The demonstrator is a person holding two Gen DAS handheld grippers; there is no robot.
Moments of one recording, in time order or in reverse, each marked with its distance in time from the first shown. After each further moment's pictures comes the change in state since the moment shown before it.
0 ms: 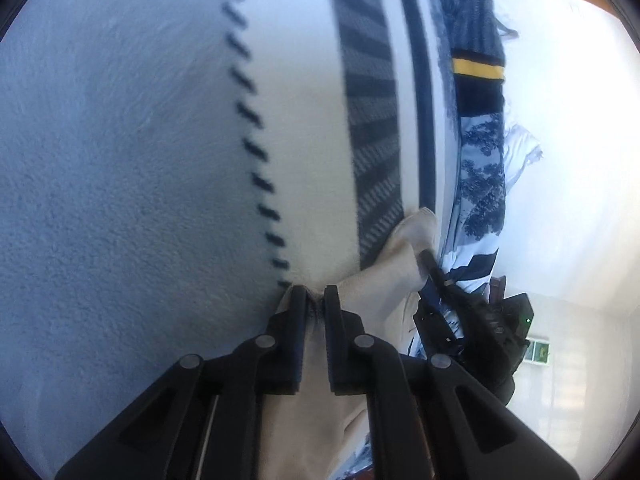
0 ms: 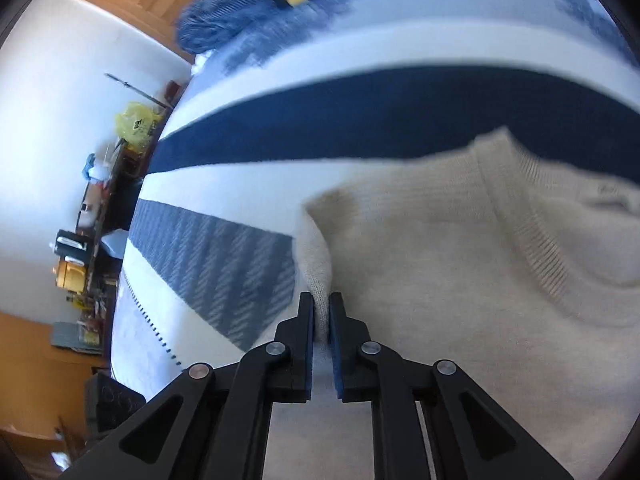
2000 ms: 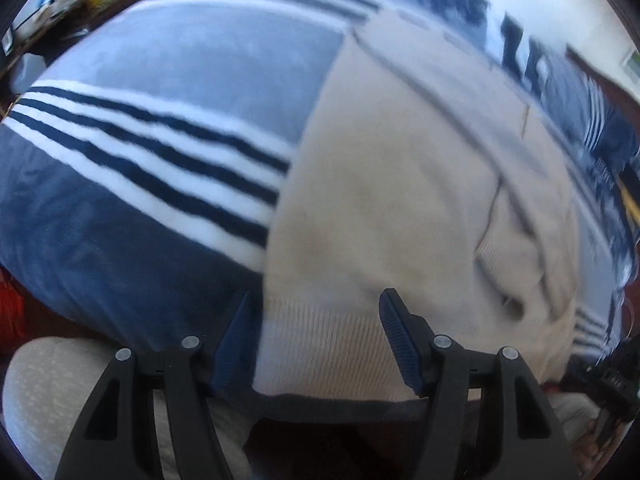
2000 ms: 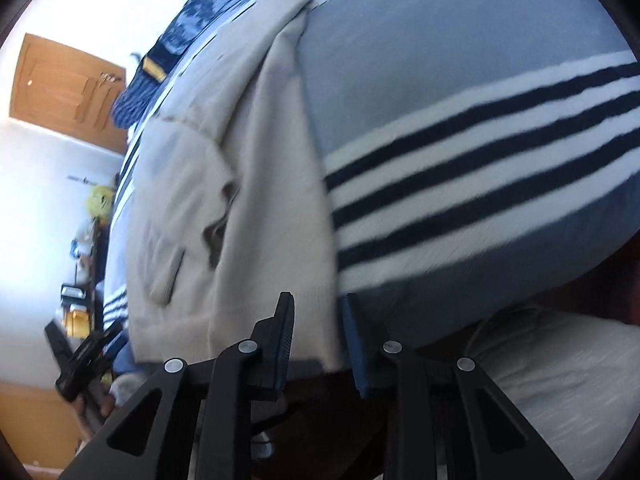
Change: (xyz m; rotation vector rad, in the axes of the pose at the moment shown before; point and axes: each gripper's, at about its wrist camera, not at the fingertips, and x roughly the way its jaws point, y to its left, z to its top) left arm -0.153 0.117 -0.269 0.842 -0.072 0.614; right arm -0.281 -0.183 -0.542 0.402 -0.212 -0.107
